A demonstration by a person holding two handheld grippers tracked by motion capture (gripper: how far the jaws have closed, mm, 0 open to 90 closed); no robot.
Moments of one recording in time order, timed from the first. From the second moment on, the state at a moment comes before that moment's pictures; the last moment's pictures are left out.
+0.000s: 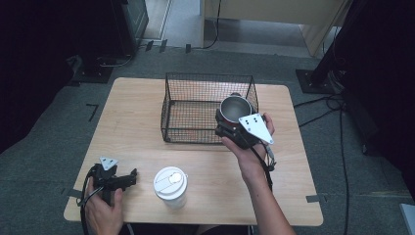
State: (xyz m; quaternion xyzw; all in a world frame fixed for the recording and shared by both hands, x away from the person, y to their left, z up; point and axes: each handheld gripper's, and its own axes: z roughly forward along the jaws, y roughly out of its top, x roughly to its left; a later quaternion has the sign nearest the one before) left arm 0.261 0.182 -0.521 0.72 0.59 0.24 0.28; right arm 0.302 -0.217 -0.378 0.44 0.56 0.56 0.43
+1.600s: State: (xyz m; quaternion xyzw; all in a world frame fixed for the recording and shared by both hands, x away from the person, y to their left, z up) left arm 0.261 0.183 -0.520 0.72 0.59 0.24 0.28; right arm 0.437 -0.217 -0.417 0.52 0.56 0.50 0.41
